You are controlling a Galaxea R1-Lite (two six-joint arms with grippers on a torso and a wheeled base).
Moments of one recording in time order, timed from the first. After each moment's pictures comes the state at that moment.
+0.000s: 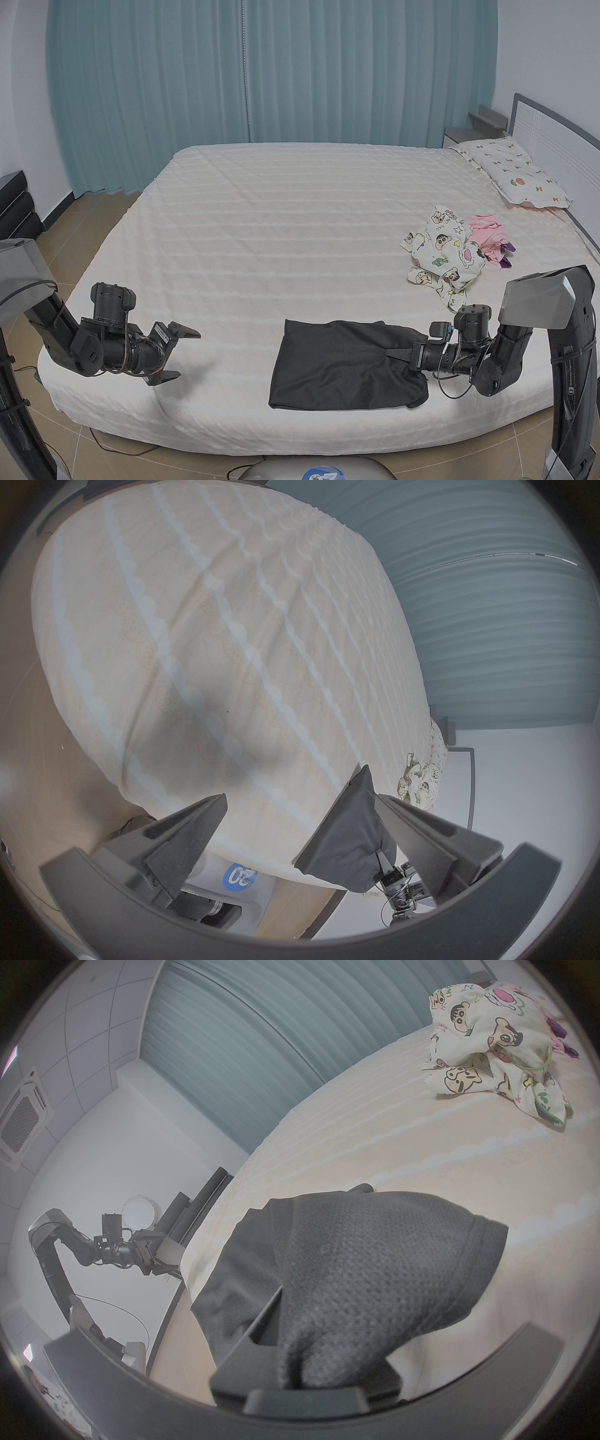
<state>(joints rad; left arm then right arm) -0.07 2.03 -0.60 -0.61 -0.39 -1.03 0.21 2.49 -0.70 -1.29 0.58 0.40</state>
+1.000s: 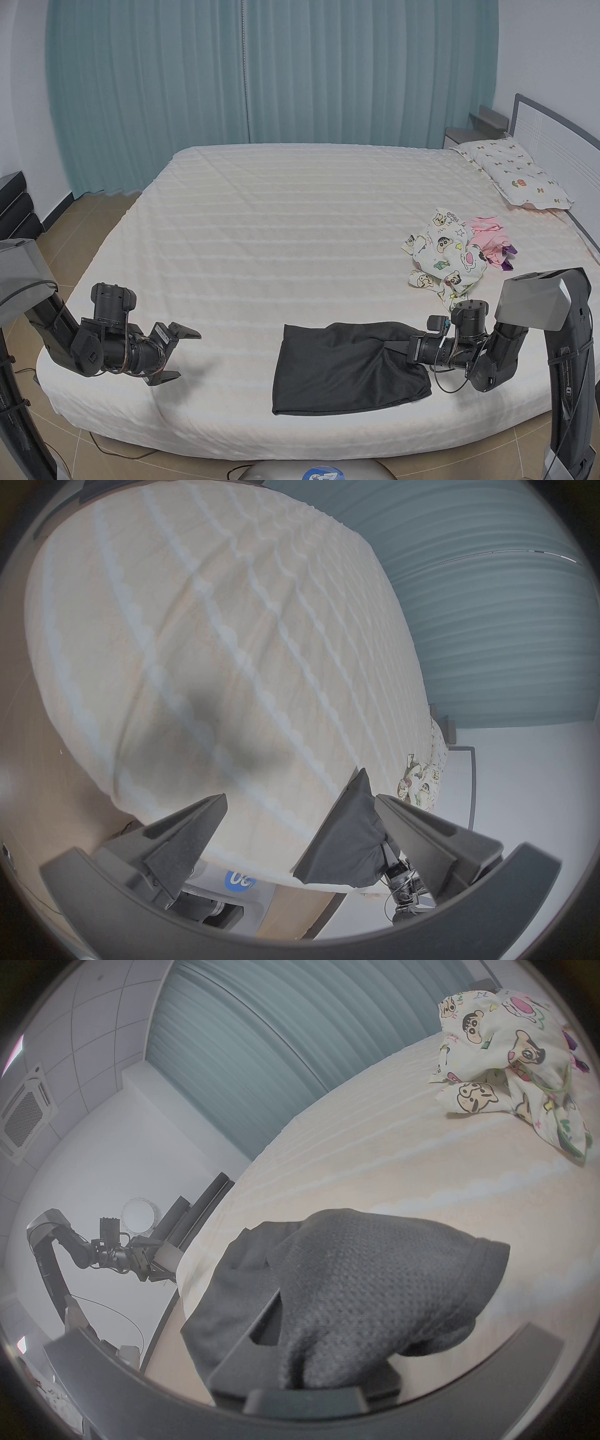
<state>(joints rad) -0.07 2.03 -0.60 -0.61 -0.39 -1.02 0.21 2.52 -0.76 -1.29 0.58 0.40</state>
